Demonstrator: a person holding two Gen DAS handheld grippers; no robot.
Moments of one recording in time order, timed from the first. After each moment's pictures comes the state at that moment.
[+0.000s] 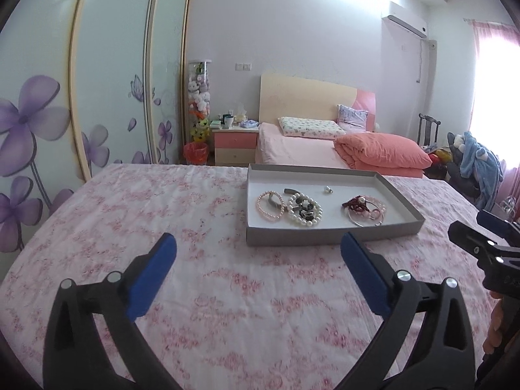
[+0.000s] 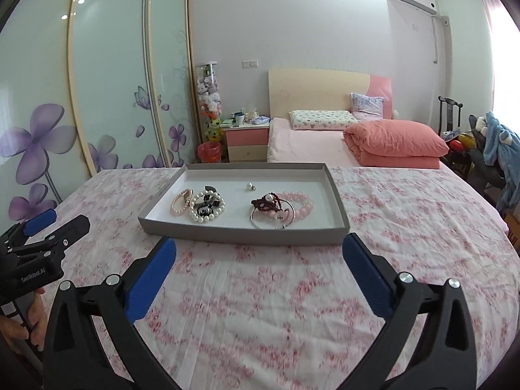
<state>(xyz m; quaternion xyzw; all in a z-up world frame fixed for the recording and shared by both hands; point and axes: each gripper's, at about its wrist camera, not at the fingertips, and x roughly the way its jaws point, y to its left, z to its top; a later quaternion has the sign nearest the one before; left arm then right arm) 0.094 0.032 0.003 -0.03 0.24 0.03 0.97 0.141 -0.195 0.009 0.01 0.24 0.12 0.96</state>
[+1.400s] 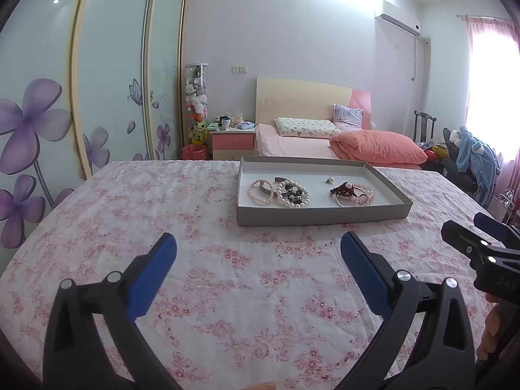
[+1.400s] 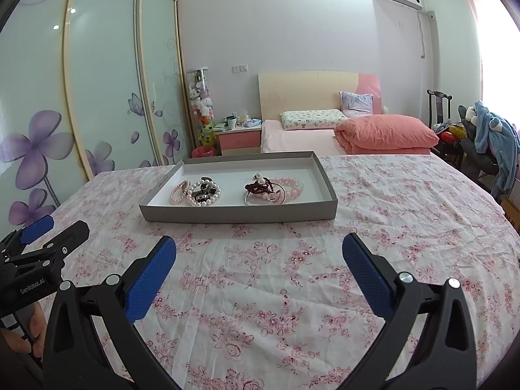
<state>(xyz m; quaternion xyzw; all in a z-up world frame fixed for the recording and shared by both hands) 0.063 0.013 -0.013 -0.03 0.23 0.03 0.97 0.107 -0.206 -0.013 0.03 0.23 0.11 0.97</state>
